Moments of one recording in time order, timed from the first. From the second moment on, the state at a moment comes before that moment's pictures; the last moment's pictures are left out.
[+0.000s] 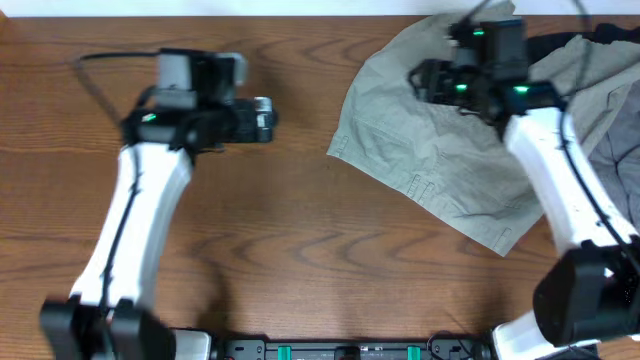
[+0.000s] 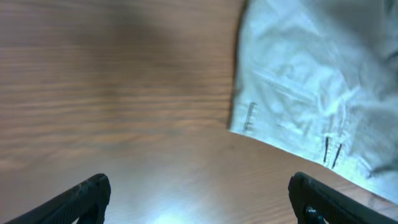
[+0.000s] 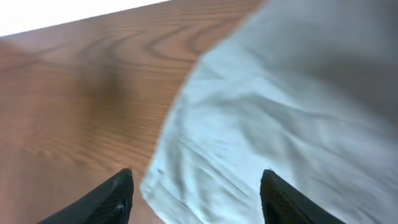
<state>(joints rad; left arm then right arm) -0.14 1.58 1.35 -0.74 0.34 -0.12 0.10 1.71 1.46 -0.59 -0.32 0.30</state>
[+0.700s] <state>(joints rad) -0.33 2.10 1.35 -0.26 0.40 -0.31 0.05 1.69 1.46 -0.77 -0.31 0.29</state>
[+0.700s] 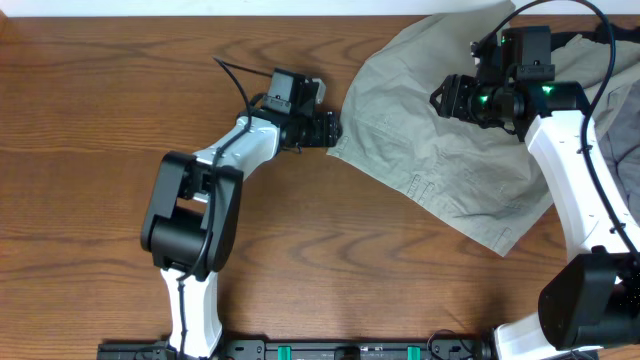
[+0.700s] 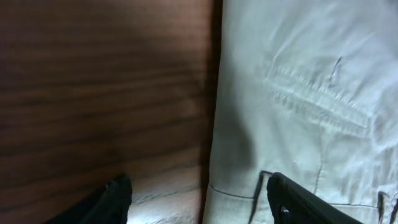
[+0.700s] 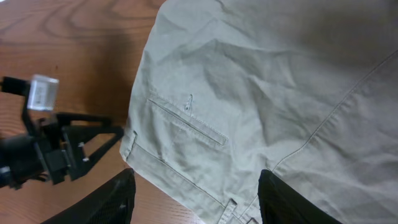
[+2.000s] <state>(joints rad) 0.24 1.93 1.39 -0.59 0.25 -0.27 0.05 1.69 1.46 -0.80 -0.12 0.27</state>
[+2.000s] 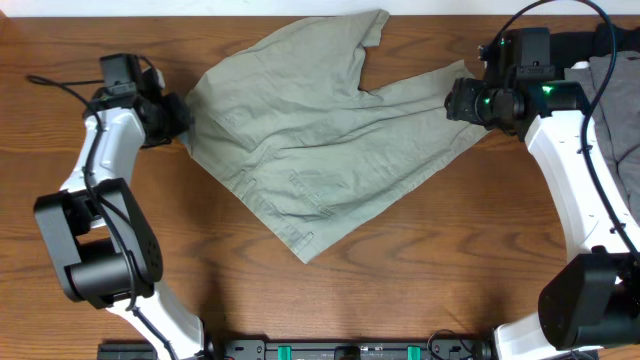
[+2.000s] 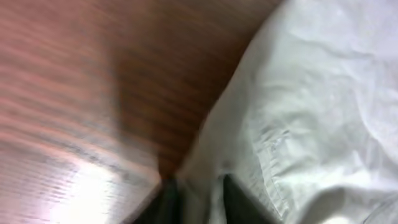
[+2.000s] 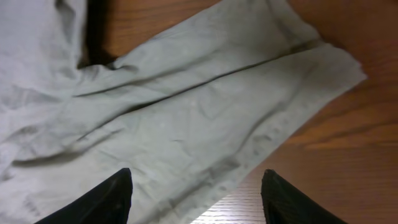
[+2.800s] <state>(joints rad) -0.14 1.91 1.36 -1.05 0.49 -0.28 0.05 1.79 1.46 -0.81 -0.07 0.27</state>
